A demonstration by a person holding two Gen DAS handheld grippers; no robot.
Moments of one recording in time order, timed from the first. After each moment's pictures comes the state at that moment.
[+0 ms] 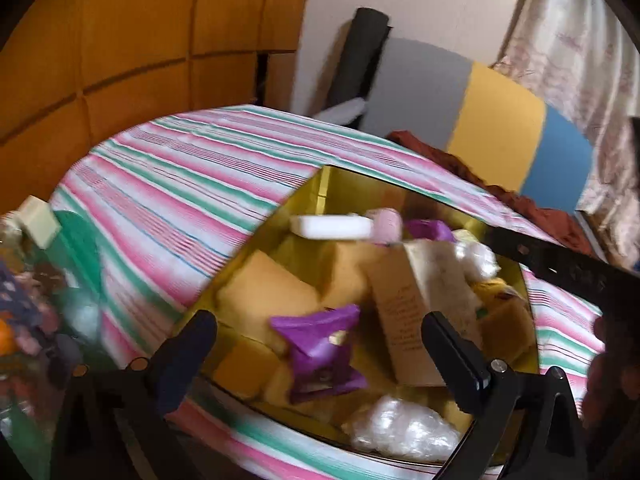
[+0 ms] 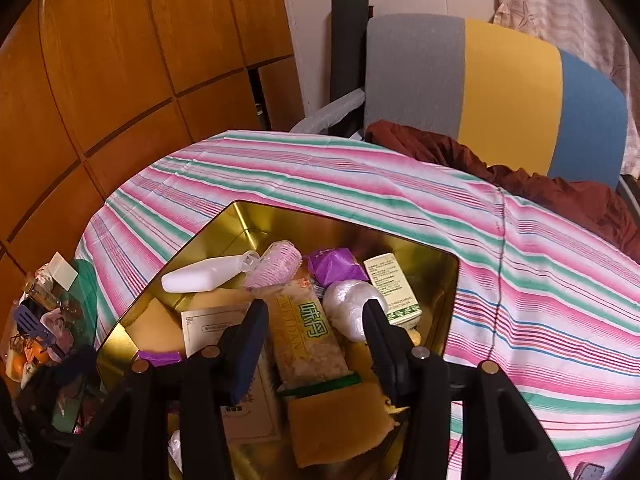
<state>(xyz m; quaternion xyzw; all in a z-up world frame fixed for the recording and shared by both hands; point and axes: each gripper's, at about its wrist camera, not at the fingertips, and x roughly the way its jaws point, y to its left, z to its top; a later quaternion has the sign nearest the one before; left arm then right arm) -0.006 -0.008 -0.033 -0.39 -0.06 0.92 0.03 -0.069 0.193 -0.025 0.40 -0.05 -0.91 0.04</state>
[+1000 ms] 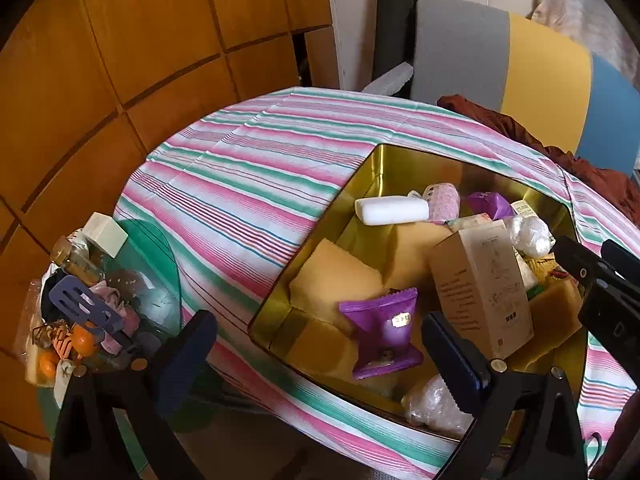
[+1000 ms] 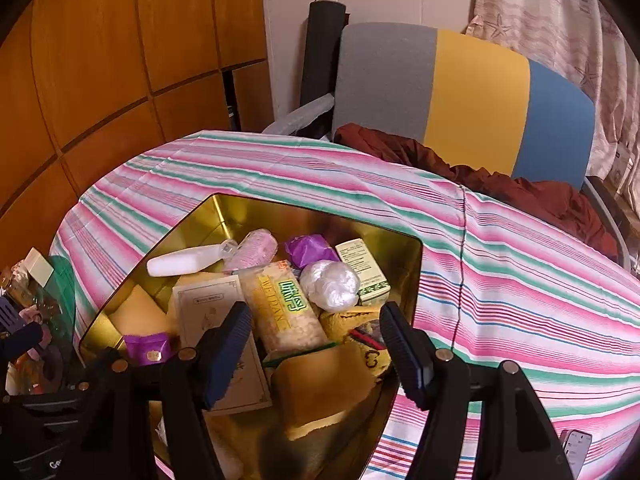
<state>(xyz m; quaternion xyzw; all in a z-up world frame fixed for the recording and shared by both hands) -0.006 -0.001 -0.018 -0.44 0.03 0.90 -0.07 -0.042 0.184 -0.020 0.40 -0.03 -0.92 -0.03</state>
